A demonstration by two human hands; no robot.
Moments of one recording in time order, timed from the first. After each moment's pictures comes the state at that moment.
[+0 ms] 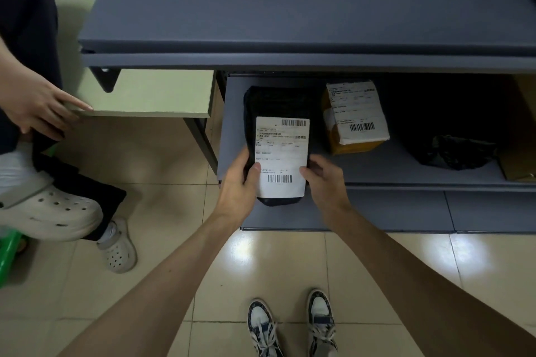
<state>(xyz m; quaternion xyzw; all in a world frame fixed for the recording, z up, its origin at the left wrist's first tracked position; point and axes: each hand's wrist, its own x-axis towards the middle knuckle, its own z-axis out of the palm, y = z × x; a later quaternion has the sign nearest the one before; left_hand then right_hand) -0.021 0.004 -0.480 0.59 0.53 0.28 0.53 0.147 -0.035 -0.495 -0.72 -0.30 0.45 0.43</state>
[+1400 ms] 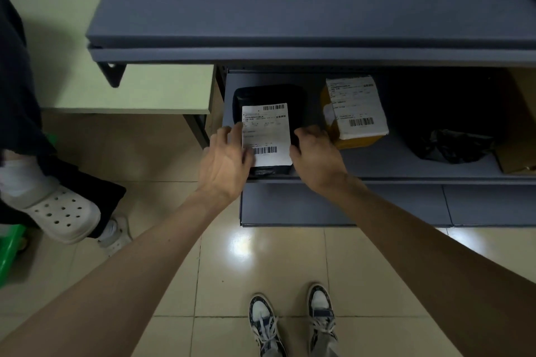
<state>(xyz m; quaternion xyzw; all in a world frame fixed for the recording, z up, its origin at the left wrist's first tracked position) -0.032 0.045 -0.464 0.80 0.57 0.08 0.17 0.147 0.006 -0.456 -0.76 -0.61 0.19 0.11</state>
